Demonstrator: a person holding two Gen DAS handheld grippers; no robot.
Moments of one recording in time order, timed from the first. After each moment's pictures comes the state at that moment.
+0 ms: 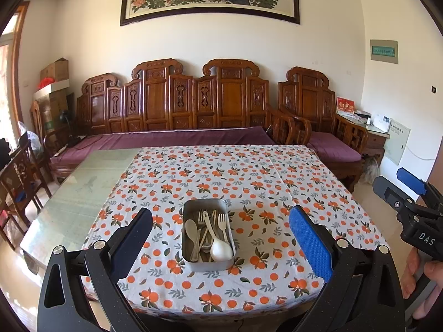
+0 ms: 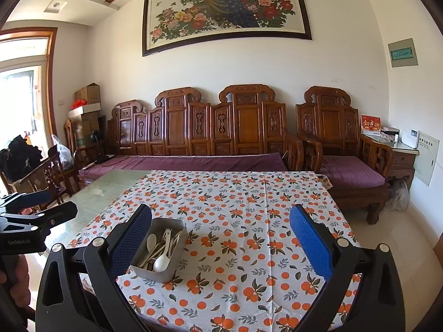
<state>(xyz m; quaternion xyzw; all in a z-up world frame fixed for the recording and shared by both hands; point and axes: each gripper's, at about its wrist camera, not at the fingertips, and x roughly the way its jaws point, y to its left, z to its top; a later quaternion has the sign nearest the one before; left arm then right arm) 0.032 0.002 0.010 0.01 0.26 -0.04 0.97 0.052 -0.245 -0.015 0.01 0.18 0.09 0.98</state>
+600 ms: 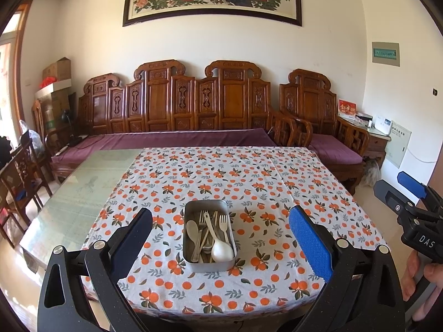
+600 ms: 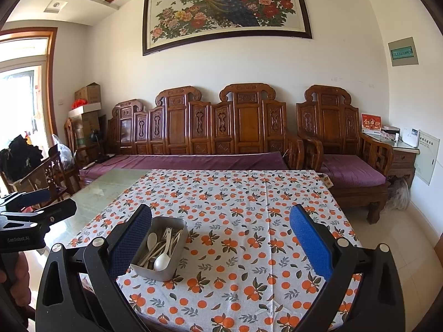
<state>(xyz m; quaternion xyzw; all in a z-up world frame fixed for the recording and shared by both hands) 0.032 0.001 0.010 0.00 0.26 -0.03 0.97 0.053 -0.247 -0.017 0.01 0.18 0.09 0.98</state>
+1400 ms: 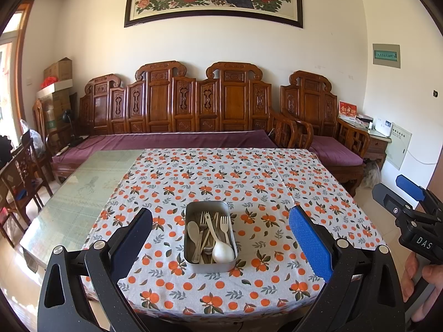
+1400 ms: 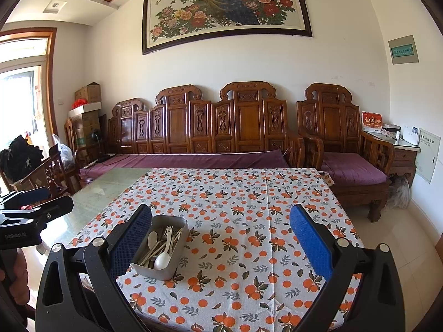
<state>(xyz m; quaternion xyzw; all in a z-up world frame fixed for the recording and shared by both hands) 0.031 0.001 0.012 0.00 0.25 -0.03 0.97 0.052 -0.245 -0.023 0.01 0.18 0.09 0.98</state>
